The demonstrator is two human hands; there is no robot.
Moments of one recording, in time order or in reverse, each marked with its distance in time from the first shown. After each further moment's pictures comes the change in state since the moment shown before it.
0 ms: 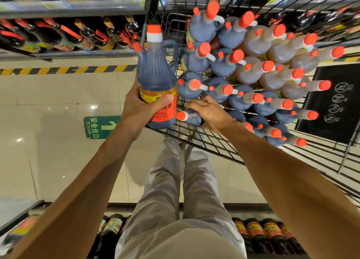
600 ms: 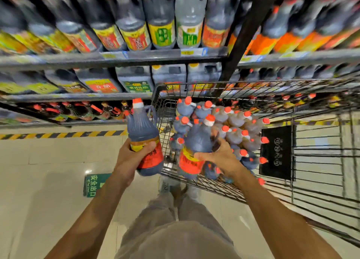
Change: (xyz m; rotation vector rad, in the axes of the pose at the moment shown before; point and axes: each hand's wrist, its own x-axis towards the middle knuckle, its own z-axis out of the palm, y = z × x) left_hand -0.088 0.072 -0.024 -0.246 0.057 0.039; right_hand -0.114 -0.060 -0.145 1.171 0.387 0.371
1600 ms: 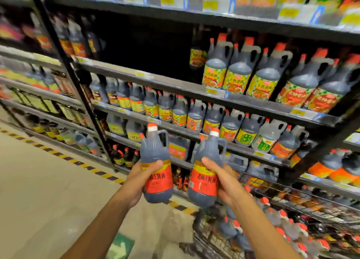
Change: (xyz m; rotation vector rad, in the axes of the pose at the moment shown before) left_hand -0.086 0.086 -0.222 -0.379 0.059 0.336; right_hand -0.052 -0.218 0.249 0.234 -0.225 -0.139
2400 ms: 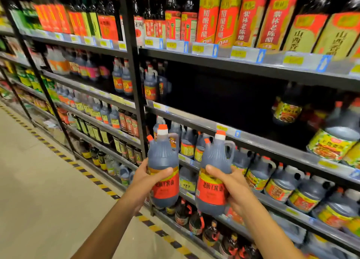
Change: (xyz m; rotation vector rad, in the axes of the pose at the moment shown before) left_hand 0.117 0.177 -0.258 0.094 0.178 0.213; right_hand 0.164 -0.043 0.311 -0.136 -0.192 -0.206
